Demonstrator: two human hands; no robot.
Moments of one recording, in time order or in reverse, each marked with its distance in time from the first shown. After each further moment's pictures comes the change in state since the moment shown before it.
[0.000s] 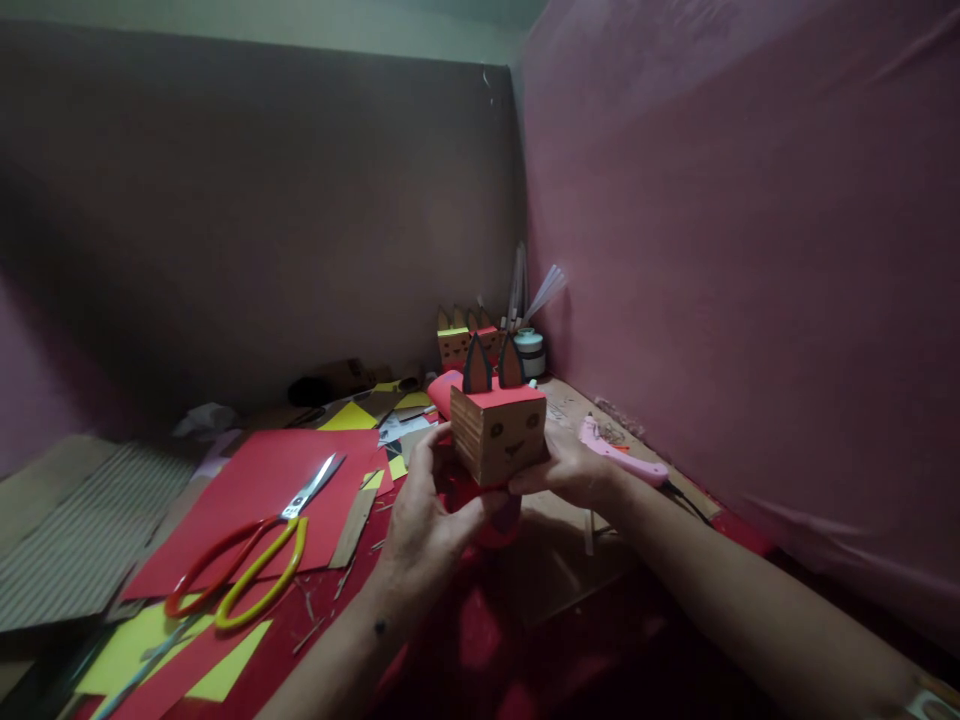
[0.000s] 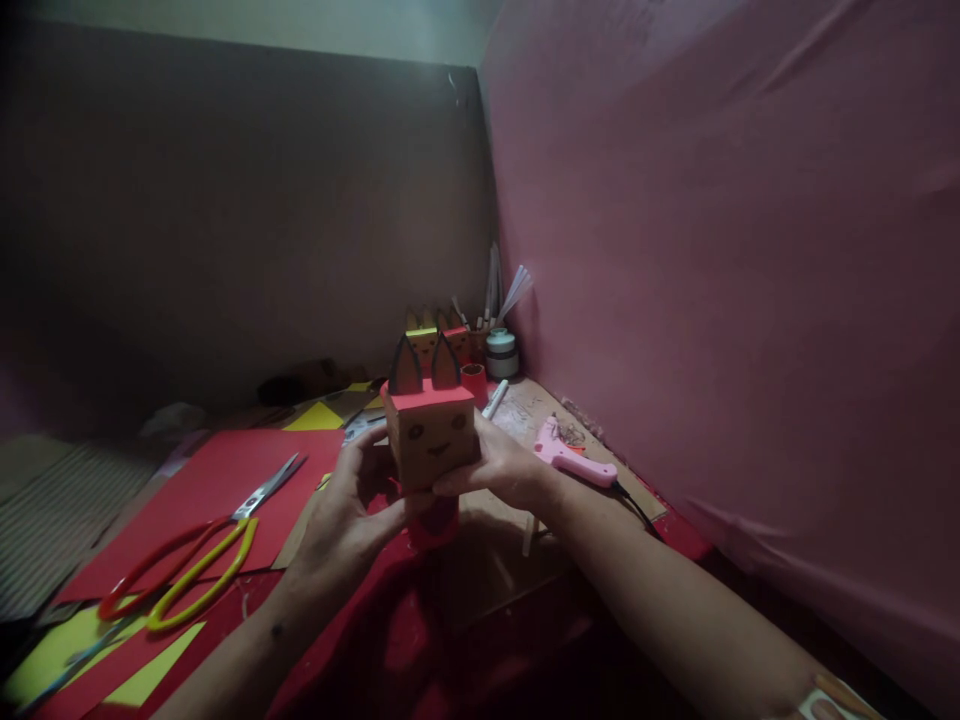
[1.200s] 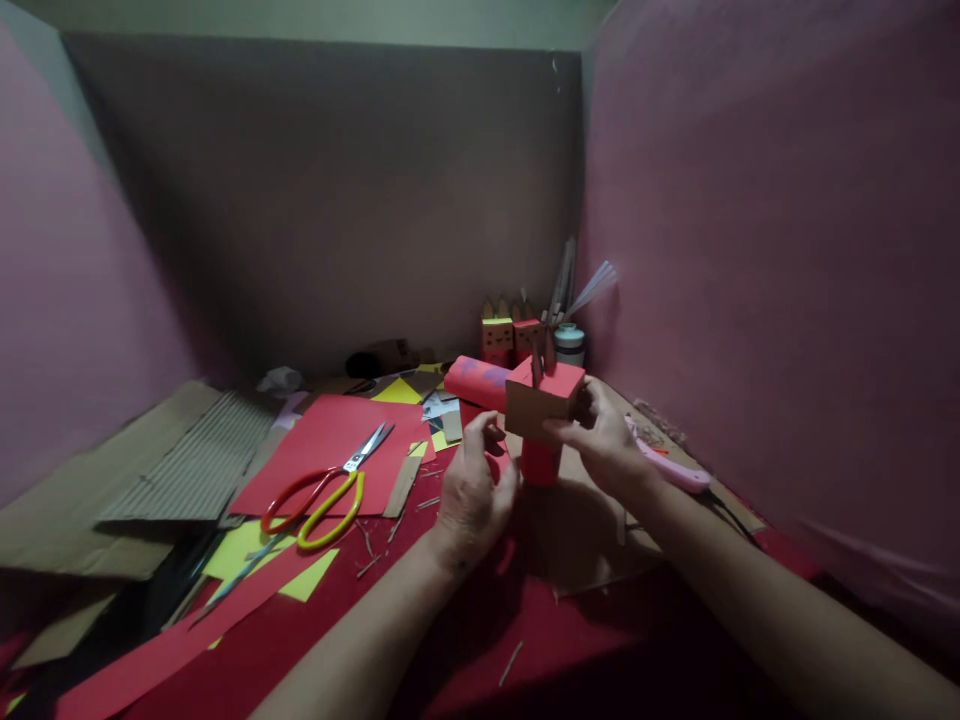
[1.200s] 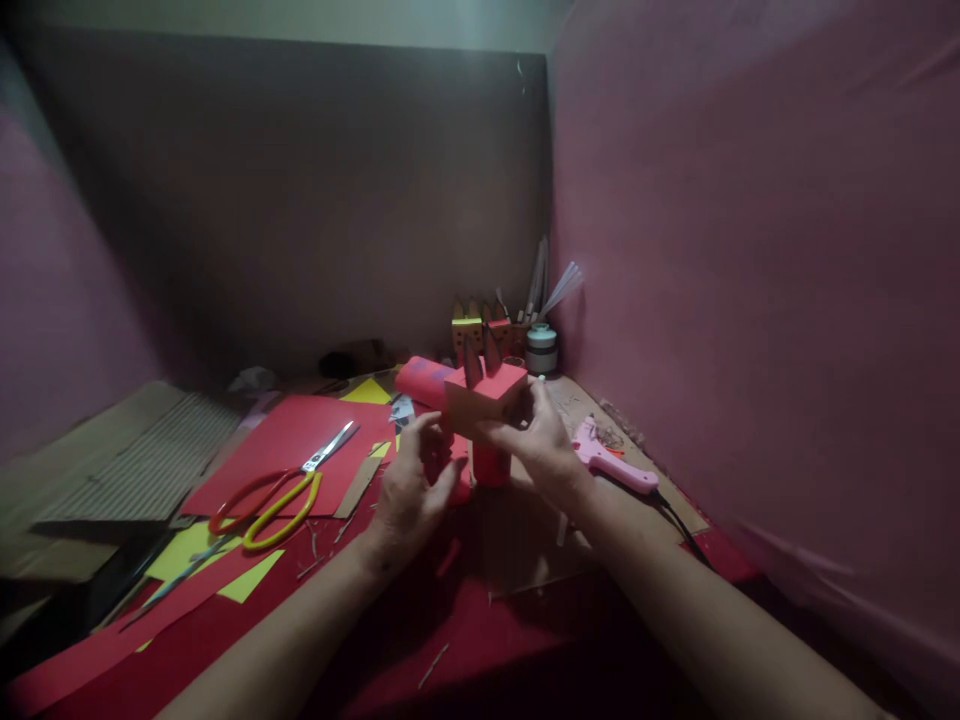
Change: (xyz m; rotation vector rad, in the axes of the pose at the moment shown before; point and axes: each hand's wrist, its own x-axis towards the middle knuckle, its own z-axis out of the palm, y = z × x) left_hand 0.000 -0.033 0.006 0.201 0.257 0.262; right_hand 0.006 0.006 0.011 -0.225 0.506 -0.249
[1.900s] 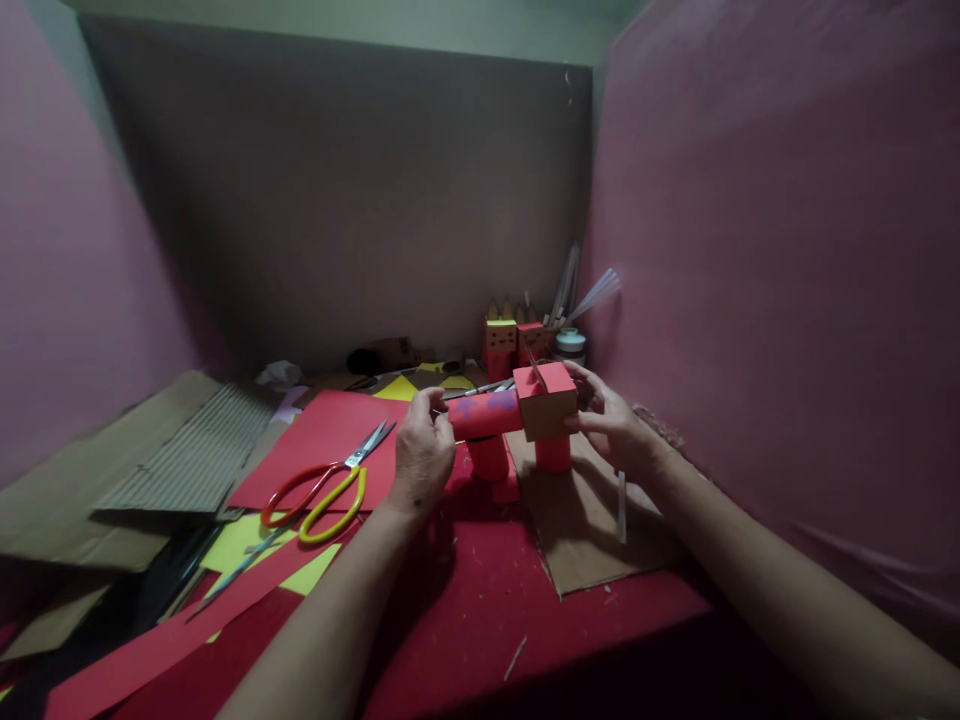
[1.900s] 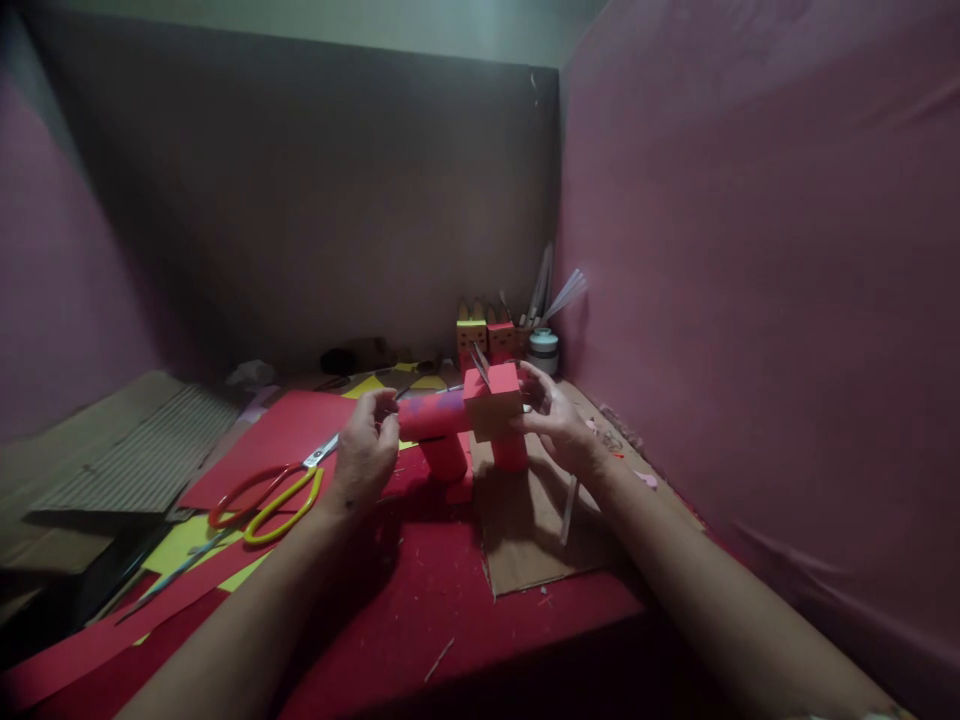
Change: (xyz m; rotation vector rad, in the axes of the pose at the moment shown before) left_hand 0.045 -0.028 -0.042 0.132 0.201 -0.116; right_hand 0.026 0.004 -0.028 0.084 -0.116 0.124
